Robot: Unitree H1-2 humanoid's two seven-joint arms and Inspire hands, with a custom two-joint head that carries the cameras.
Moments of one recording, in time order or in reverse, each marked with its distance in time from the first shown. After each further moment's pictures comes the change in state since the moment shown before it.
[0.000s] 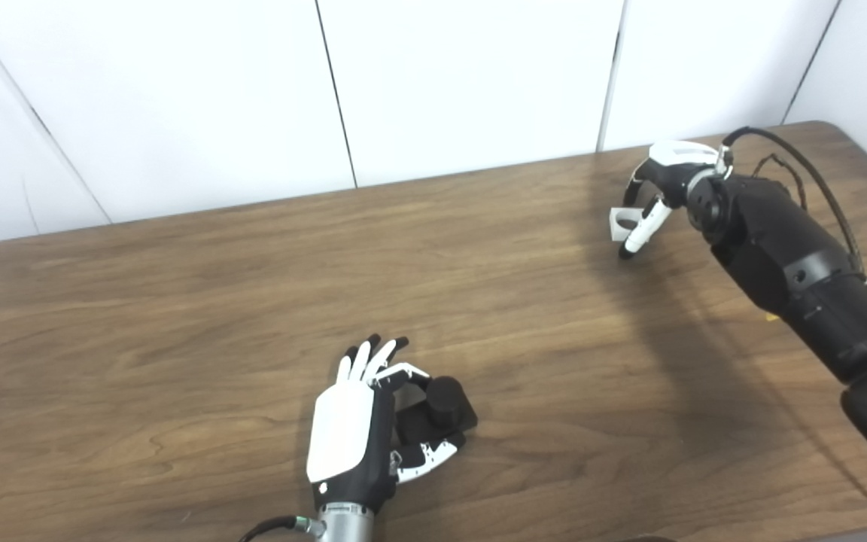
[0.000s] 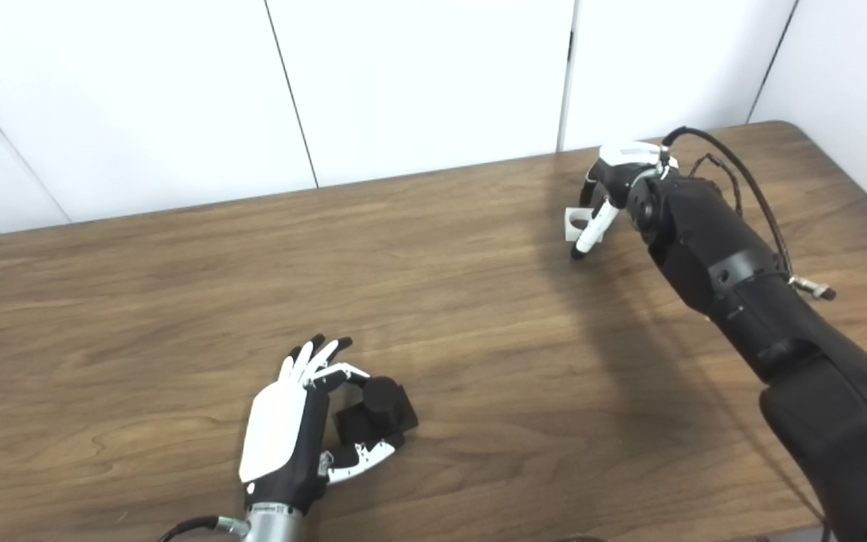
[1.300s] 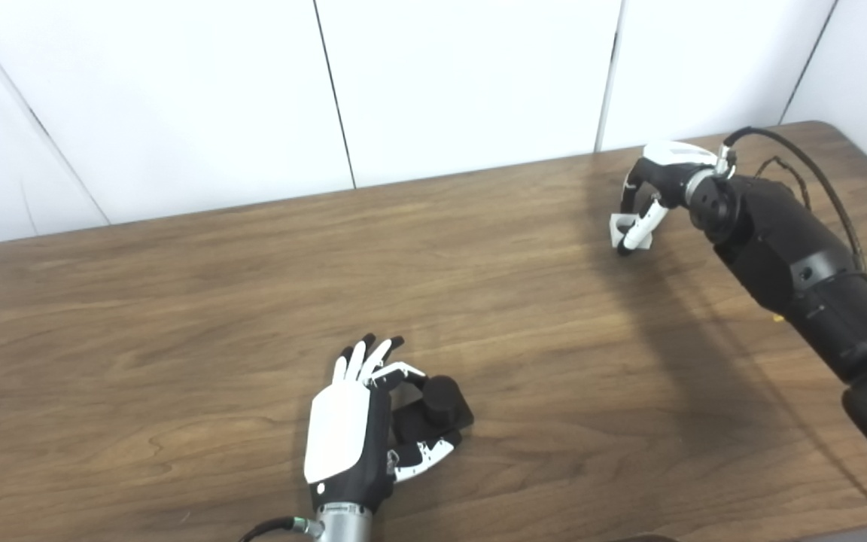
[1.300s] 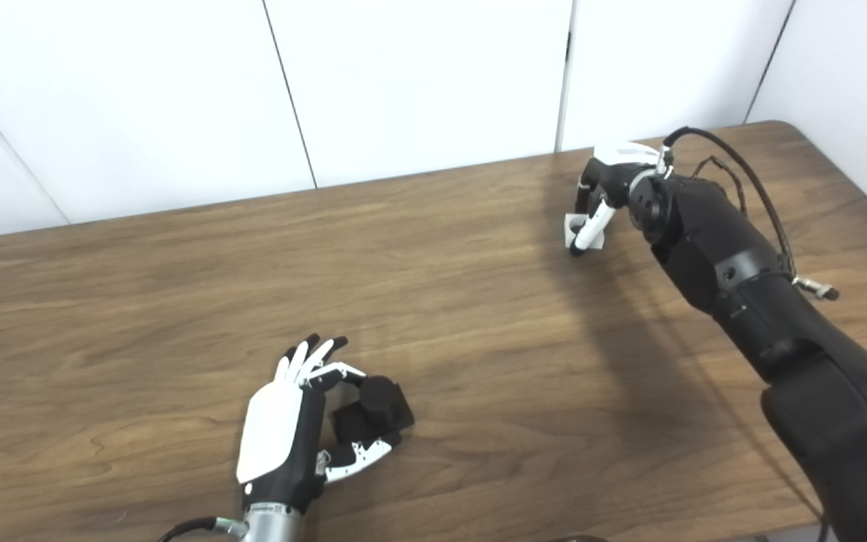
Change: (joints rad) left arm -0.001 -0.001 0.000 0.001 -0.007 0.005 0.017; right arm 0.009 -0.003 -0.018 0.004 0.068 -0.047 -0.027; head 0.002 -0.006
